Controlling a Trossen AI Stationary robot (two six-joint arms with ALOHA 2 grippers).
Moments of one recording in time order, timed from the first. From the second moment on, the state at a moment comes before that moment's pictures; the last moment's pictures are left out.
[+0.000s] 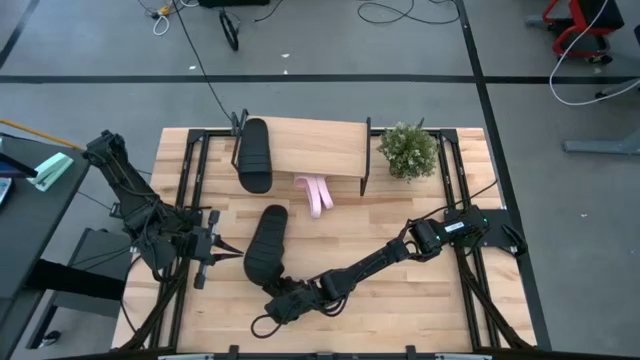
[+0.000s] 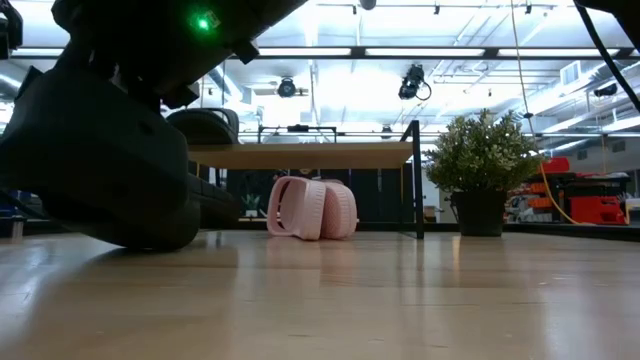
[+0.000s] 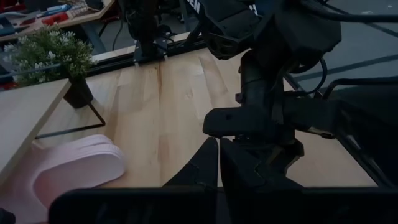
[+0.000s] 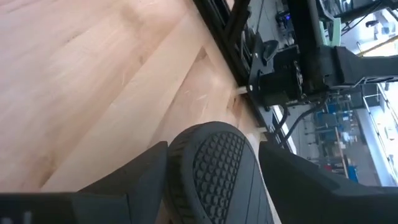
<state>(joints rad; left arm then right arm) -0.91 0.78 0.68 -0.37 -0.77 -0.20 0.42 2.52 2.00 -0.04 0.64 -0.75</state>
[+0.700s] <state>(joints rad) -0.91 0.78 0.68 -0.37 -0.77 -0.19 0.46 2.52 2.00 -0.19 0.67 -0.71</state>
